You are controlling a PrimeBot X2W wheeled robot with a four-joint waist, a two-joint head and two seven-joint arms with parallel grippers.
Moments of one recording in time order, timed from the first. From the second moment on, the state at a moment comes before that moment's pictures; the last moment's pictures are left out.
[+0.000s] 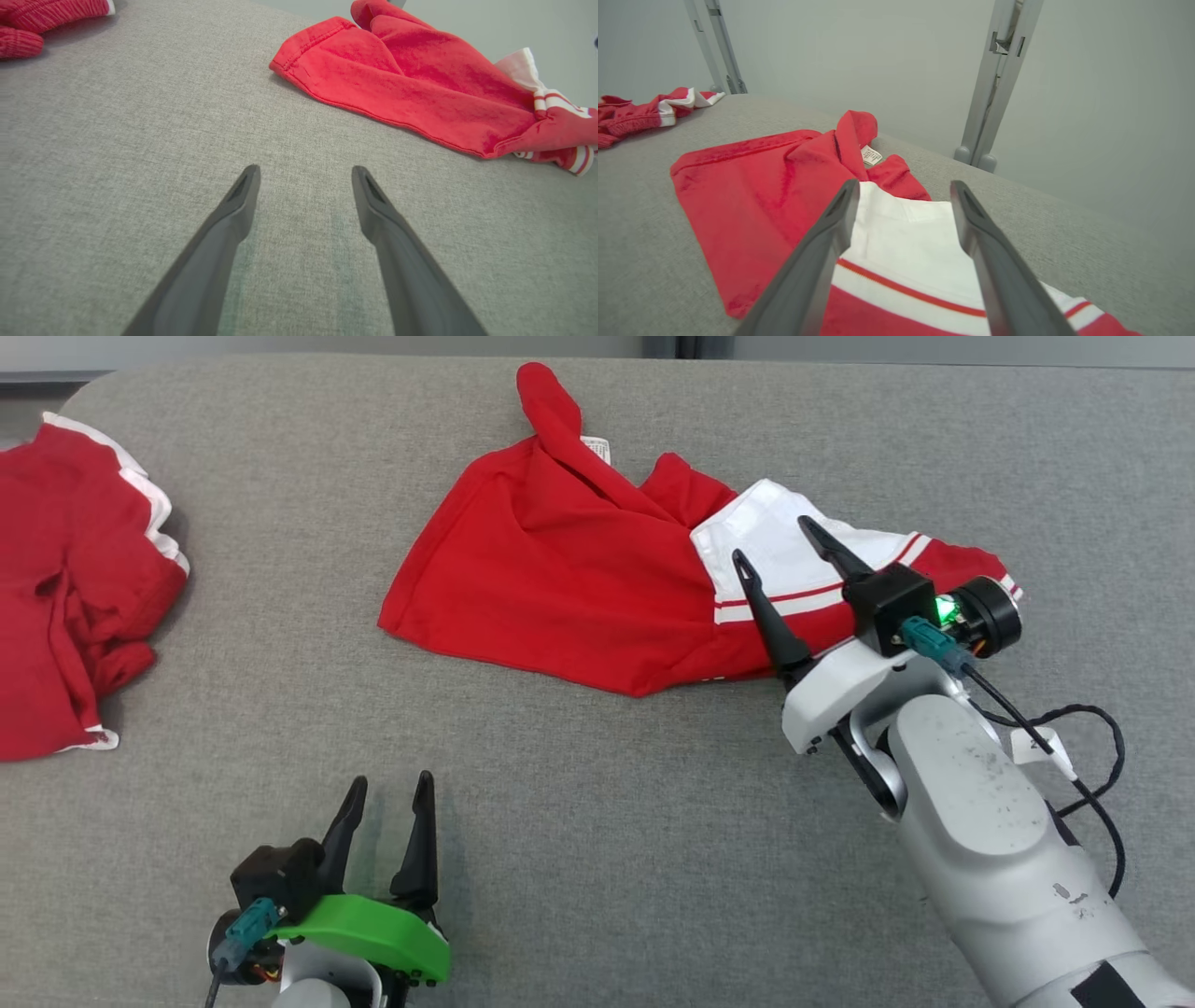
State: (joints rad) left arm -0.14 0.08 -0.22 0.39 -0.43 -0.13 -0.26; right arm -0.66 -0.05 0.25 0.60 0.03 0.13 -0.26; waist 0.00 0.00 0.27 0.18
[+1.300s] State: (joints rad) left arm -0.17 0.07 -0.22 0.39 -0.44 -0.13 -0.26; right arm -0.78 -0.05 0.06 0.53 0.07 0.13 -0.26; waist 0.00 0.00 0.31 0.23
